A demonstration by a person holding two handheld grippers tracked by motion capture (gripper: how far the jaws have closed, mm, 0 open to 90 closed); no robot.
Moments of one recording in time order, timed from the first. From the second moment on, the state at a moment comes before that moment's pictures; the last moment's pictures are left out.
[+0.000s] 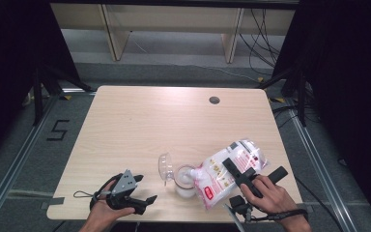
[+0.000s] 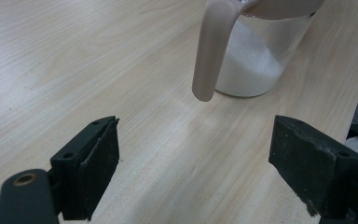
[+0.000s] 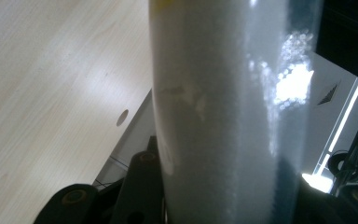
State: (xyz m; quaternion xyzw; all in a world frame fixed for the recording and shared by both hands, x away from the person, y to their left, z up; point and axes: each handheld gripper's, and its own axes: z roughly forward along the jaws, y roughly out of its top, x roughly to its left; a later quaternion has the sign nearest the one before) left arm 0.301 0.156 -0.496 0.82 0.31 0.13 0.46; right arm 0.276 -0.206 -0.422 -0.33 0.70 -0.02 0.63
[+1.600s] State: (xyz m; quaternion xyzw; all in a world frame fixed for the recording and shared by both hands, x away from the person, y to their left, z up) left arm 0.302 0.158 -0.494 0.83 0.30 0.13 0.45; right arm 0.275 -0.204 -0.422 -0.34 0.71 -0.02 0.62
